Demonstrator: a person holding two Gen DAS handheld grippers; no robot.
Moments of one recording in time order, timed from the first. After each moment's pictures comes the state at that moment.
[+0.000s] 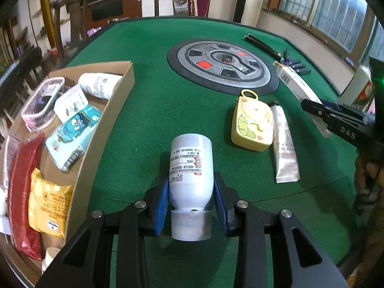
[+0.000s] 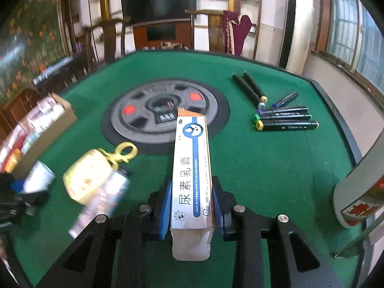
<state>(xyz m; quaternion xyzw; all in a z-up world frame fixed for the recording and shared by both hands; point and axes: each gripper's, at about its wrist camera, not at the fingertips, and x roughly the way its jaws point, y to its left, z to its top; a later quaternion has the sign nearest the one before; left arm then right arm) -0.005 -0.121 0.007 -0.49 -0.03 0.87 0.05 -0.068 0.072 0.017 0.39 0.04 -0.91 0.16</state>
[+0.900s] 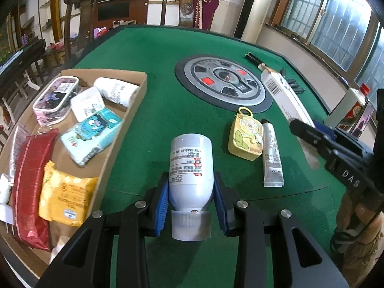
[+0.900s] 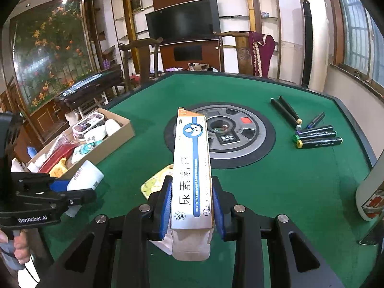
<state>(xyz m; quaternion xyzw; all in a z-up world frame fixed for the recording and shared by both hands) 0.010 -0.136 0.031 -0.46 -0.07 0.89 0.05 -0.019 0.020 0.039 0.33 0.03 -0.91 0.23</state>
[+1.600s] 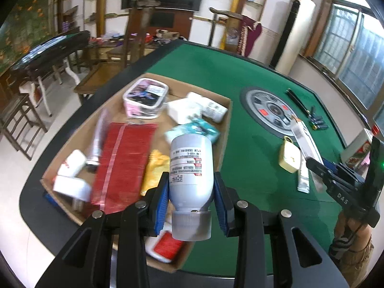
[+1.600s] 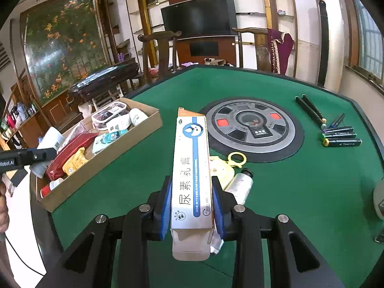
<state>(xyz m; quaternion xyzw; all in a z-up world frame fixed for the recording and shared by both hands) 0.072 -0.242 0.071 -0.41 -0.12 0.90 -0.06 -0.007 -0.015 0.029 0.35 0.04 -0.90 0.27</state>
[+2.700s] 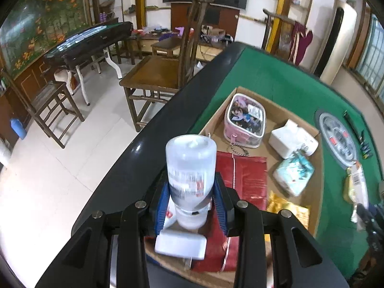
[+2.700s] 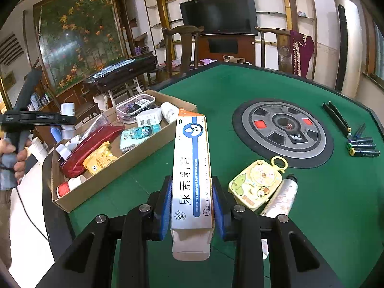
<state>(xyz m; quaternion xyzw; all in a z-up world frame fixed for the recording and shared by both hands) 0.042 -0.370 0.065 -0.44 -0.11 0.87 -0.17 0.005 -0.059 0.028 0.35 0.06 -0.88 0.32</state>
